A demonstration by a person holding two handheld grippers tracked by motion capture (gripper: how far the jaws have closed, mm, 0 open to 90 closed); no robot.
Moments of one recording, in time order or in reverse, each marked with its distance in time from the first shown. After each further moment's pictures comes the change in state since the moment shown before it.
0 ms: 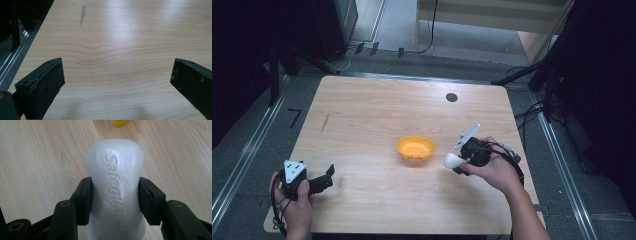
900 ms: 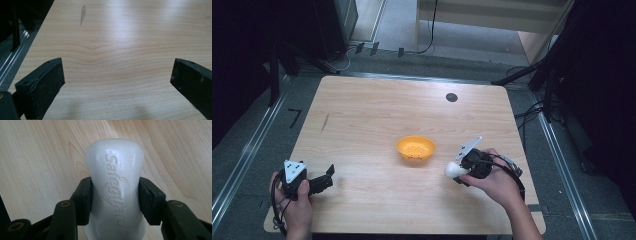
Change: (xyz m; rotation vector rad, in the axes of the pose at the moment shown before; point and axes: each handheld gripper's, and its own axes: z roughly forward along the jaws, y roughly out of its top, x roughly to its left) left arm 0.000 0.000 0.000 0.000 0.001 0.000; right arm 0.024 -0.018 0.008 0.001 -0.028 0.039
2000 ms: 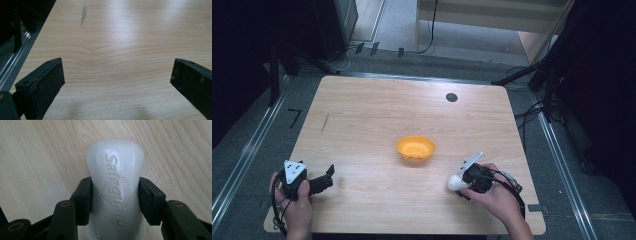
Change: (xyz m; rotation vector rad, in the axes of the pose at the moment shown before) left arm -0.001 0.000 -0.001 -0.006 0.009 0.008; right arm 0.018 -0.032 0.025 0.029 0.002 0.073
